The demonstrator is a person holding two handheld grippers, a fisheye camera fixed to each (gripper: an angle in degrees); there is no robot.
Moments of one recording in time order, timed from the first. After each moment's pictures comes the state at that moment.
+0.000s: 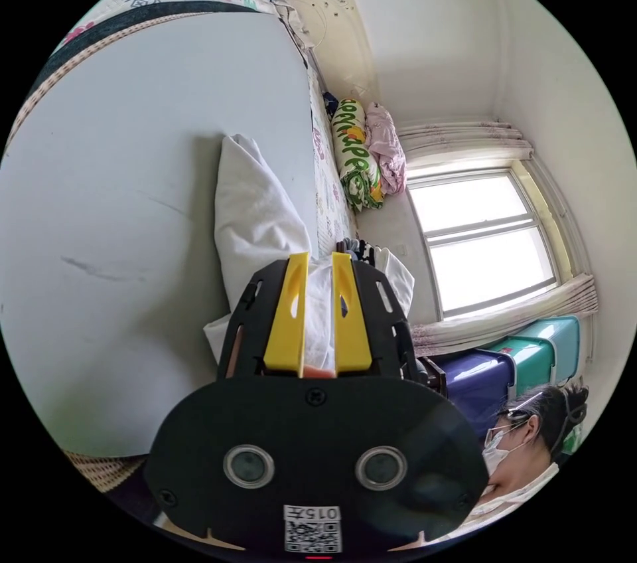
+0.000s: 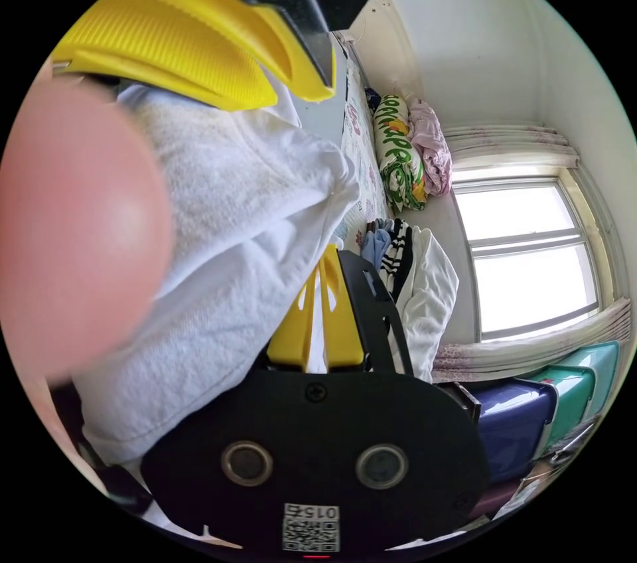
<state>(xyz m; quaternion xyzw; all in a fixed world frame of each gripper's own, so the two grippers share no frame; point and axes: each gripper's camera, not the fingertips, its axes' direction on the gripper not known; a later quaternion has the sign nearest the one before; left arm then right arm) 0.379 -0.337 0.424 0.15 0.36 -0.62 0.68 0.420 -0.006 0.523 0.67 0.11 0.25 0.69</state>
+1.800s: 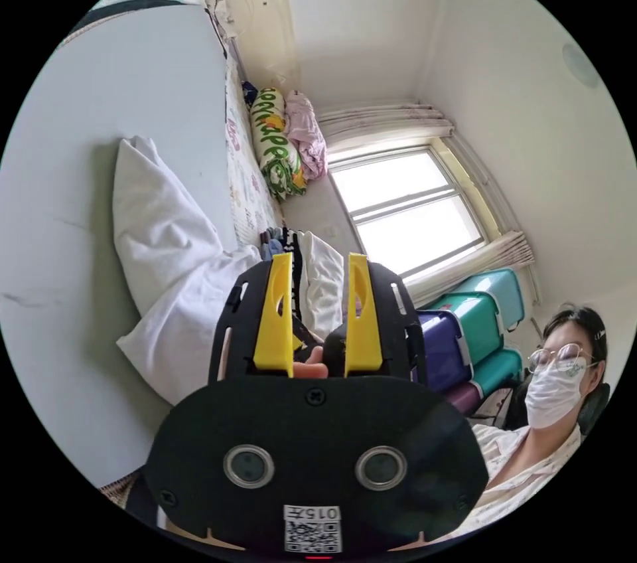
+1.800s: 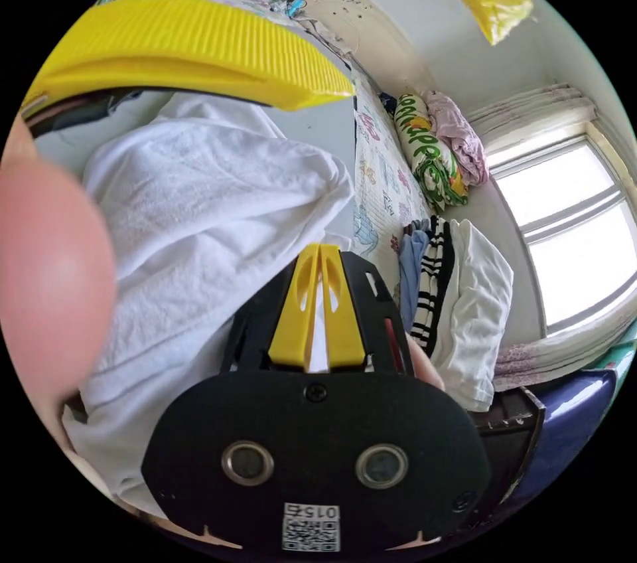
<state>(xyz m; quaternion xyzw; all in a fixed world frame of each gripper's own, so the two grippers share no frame) 0.294 -0.295 0.436 0.27 0.50 -0.50 0.65 0.439 0.054 0.740 0.75 -0.04 0.19 0.63</state>
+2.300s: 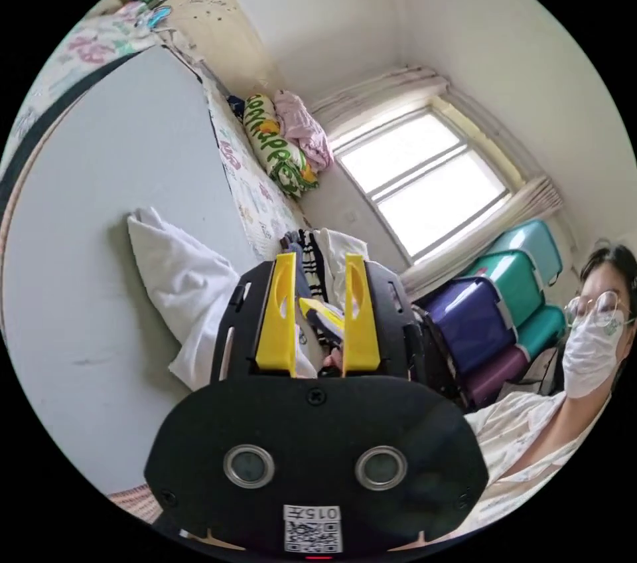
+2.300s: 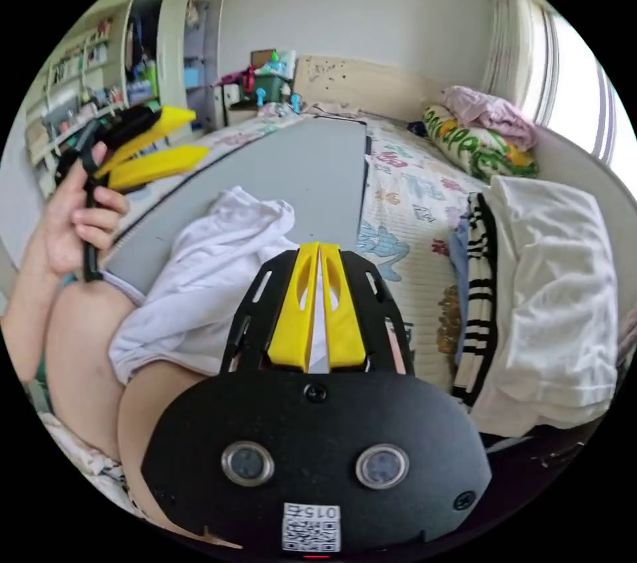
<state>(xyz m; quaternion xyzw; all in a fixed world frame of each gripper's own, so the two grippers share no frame) 0.245 -0.331 0.377 0.22 0.39 -0.42 0.79 0.597 0.097 1.018 0.85 -0.35 0.02 0.40</state>
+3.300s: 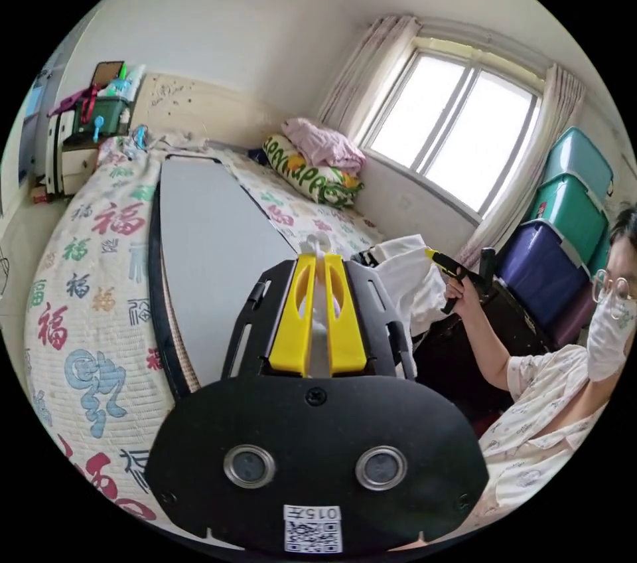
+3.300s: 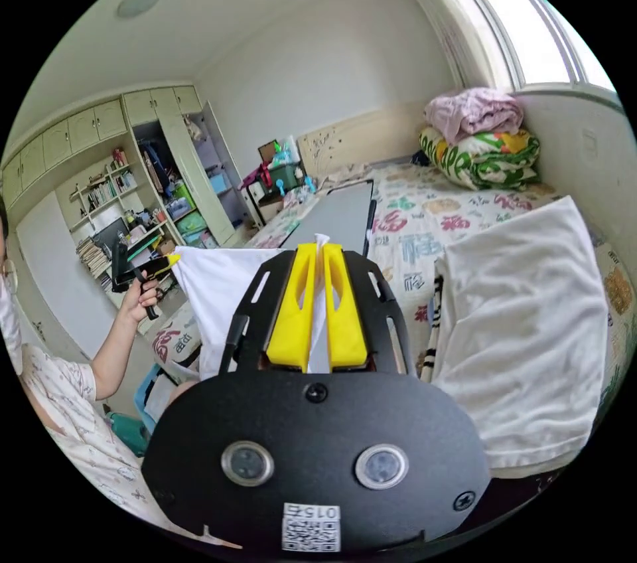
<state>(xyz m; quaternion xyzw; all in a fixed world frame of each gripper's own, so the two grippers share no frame) 0.133 -0.240 0.134 0.23 0.17 -0.33 0.90 0.738 0.257 1.312 0.87 -0.44 0.06 0.23</state>
